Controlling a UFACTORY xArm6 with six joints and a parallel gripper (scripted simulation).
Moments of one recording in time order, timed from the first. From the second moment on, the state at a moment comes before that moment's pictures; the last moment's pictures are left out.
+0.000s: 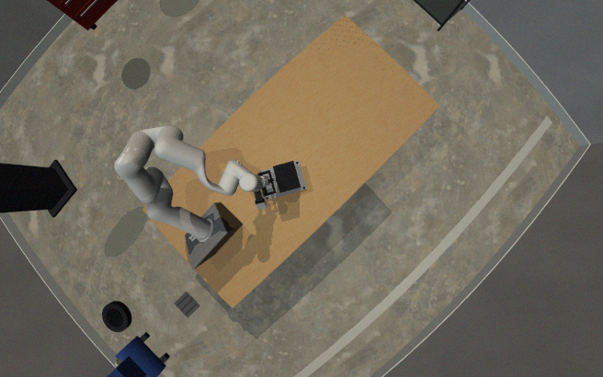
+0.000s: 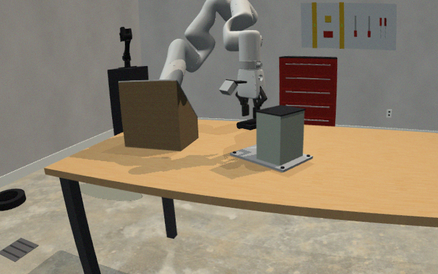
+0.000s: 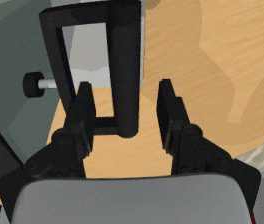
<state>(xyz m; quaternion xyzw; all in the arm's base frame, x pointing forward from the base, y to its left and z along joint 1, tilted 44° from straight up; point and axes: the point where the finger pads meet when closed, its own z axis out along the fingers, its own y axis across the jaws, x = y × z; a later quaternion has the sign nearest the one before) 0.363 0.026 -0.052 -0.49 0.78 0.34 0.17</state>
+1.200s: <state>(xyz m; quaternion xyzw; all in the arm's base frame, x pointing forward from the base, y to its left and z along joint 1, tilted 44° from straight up) 0.362 0.036 -0.062 -0.49 0.78 0.34 0.17</state>
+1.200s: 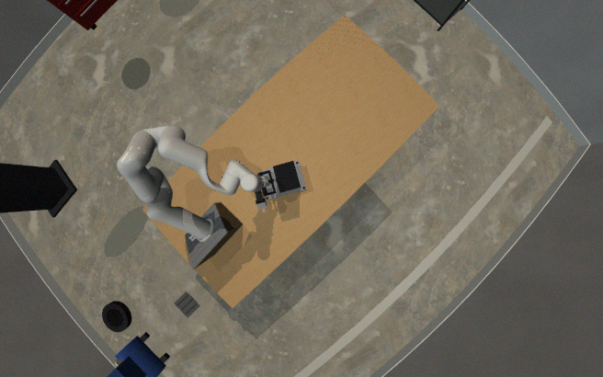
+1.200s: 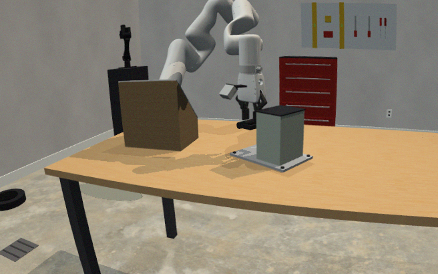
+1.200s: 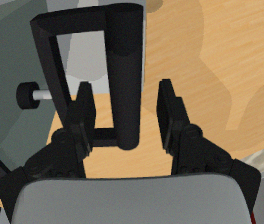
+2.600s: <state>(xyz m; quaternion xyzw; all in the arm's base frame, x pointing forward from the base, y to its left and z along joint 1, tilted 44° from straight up) 0.361 0.054 -0.081 -0.49 0.78 0.34 0.17</state>
